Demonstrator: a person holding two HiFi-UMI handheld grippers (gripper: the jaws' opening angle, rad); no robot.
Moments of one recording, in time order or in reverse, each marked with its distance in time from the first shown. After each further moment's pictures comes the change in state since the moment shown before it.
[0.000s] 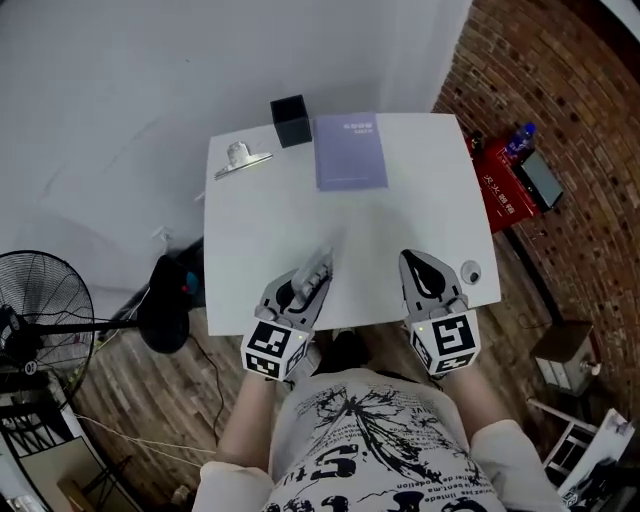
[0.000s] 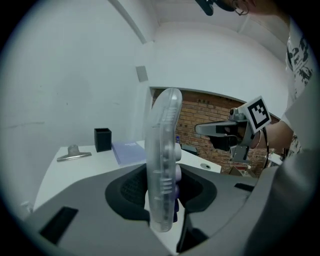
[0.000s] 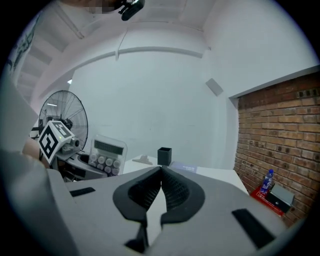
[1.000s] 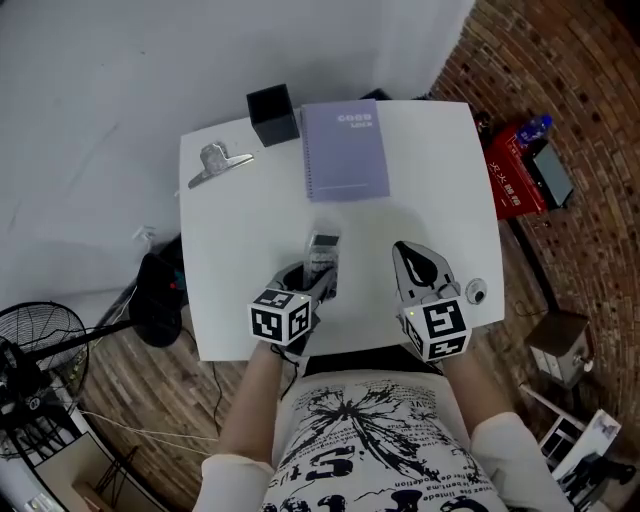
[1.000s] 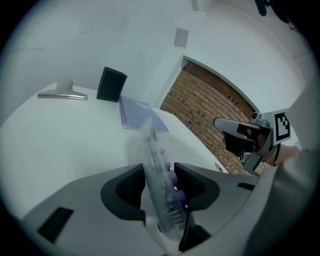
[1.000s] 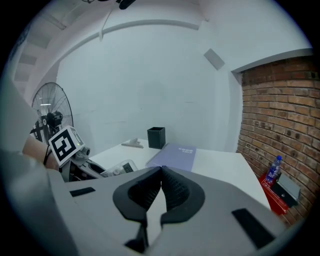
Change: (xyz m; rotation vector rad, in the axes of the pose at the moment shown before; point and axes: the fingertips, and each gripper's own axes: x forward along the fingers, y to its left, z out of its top) left arm 0.150 0.080 -0.079 -0.410 0.295 -0.059; right arm 0.131 -0.066 -0.062 0.049 0.208 0.010
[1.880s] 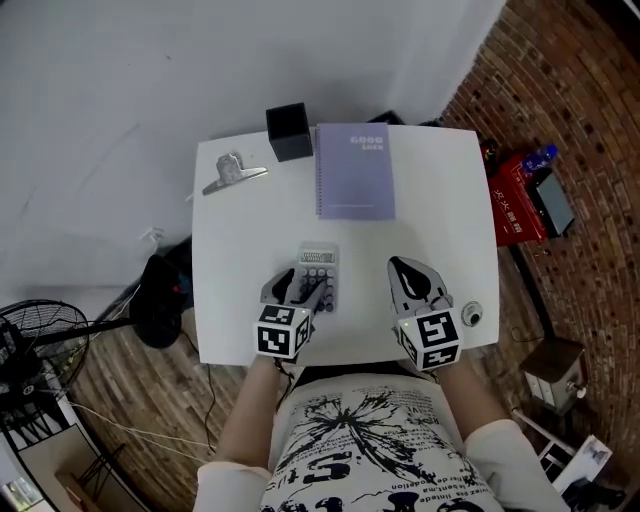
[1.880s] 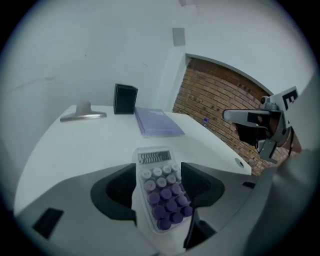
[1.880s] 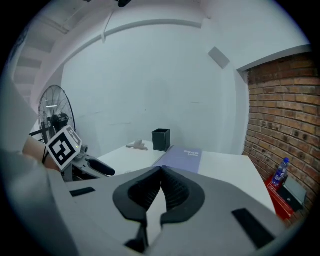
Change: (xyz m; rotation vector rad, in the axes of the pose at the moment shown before) left arm -0.029 0.027 0.016 0.102 -0.037 0.243; right arm 0.008 0.008 0.016 -0.013 -0.008 0.061
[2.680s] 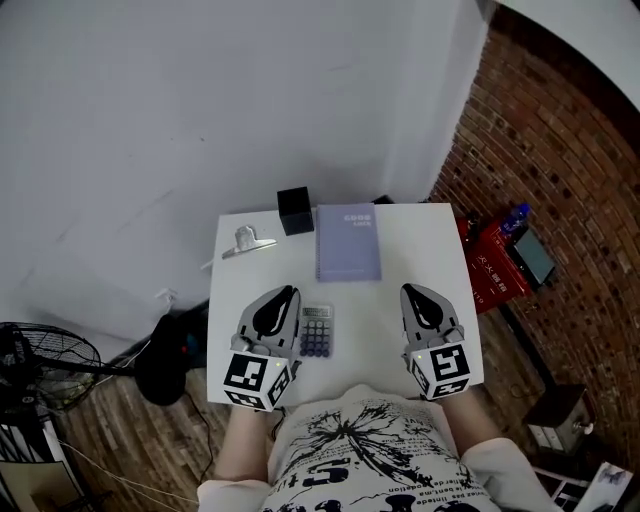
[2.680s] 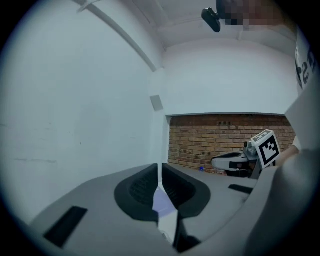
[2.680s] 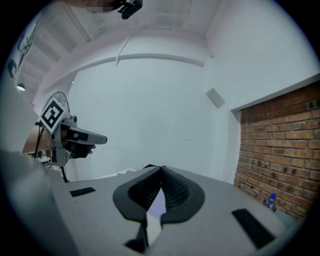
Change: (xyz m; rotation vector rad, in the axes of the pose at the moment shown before) left arm -0.188 -0.074 0.188 0.225 -0.604 0.002; right arm -0.105 -0.015 0.119 -0.111 -0.307 -0.080
